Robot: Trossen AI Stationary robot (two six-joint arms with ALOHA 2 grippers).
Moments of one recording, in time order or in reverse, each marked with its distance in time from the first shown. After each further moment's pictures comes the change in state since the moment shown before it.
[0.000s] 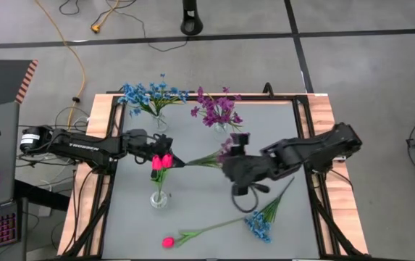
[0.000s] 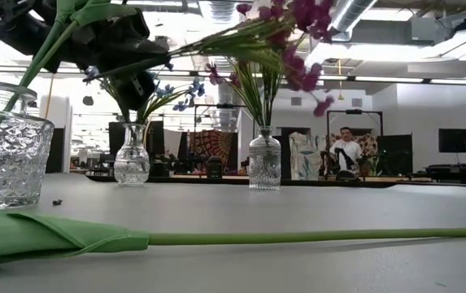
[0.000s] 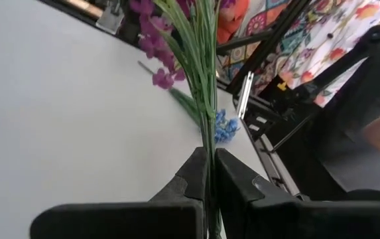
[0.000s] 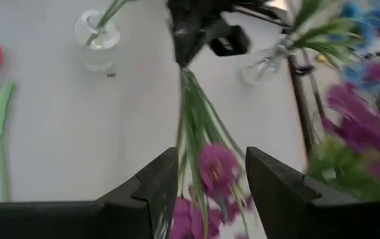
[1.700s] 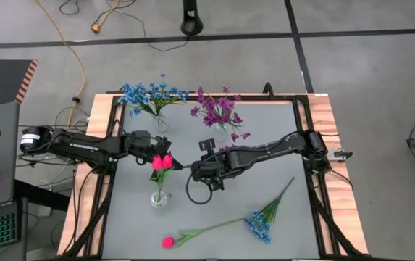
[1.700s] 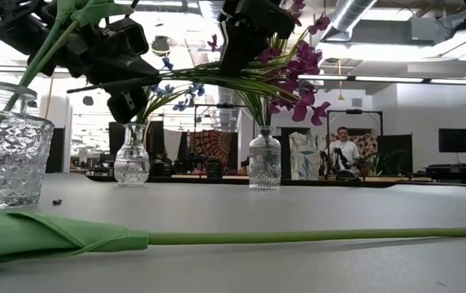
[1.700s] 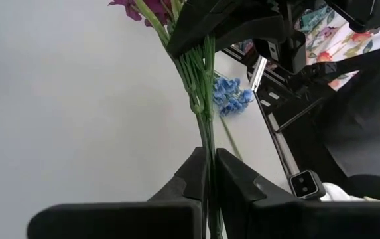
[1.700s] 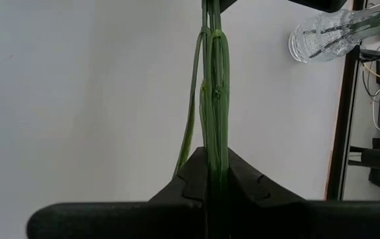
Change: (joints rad) left arm 0.000 0.000 0.000 -0.138 0.007 -0.015; right arm -0.169 0.347 0.005 0.148 -0.111 -0.292
